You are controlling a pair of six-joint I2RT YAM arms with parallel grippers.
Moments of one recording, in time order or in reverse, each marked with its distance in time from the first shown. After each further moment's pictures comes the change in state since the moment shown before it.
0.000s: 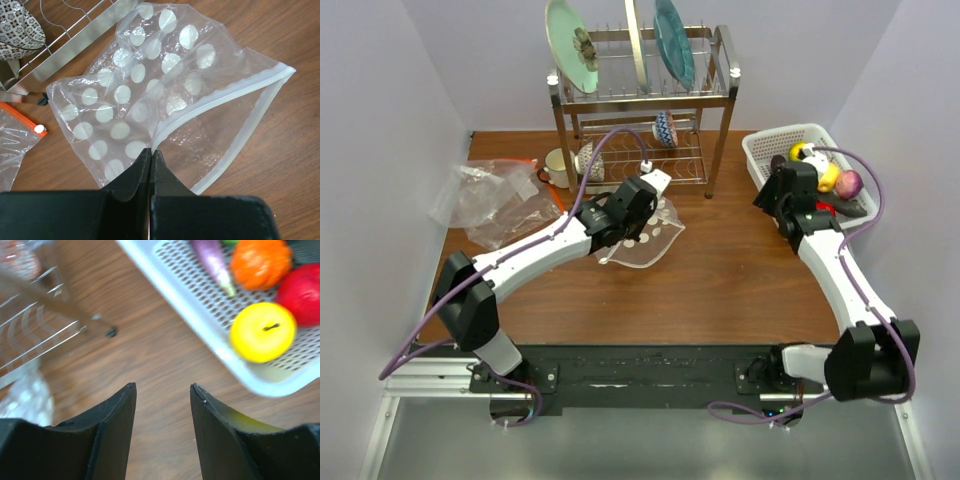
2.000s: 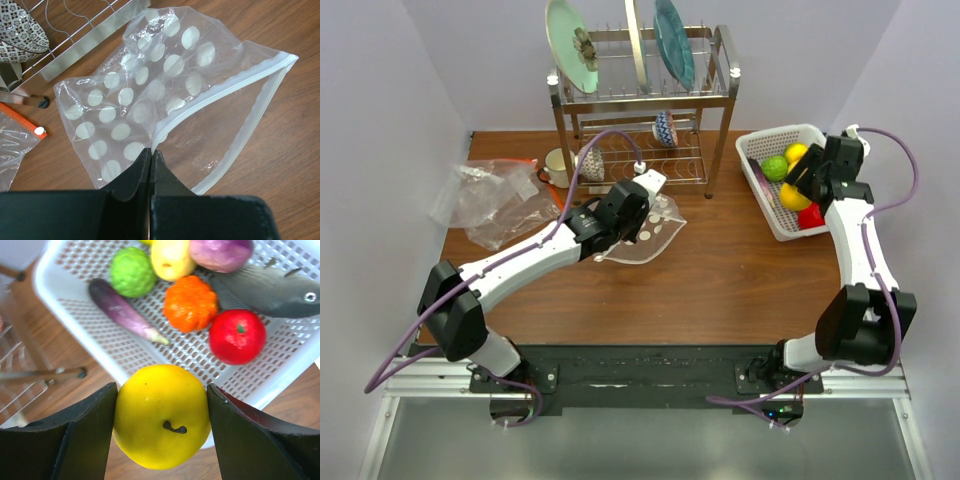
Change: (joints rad) left arm 0.000 -0.081 -0.075 0.064 0.022 0.000; right arm -0.286 0.217 0.272 -0.143 -0.148 -0.040
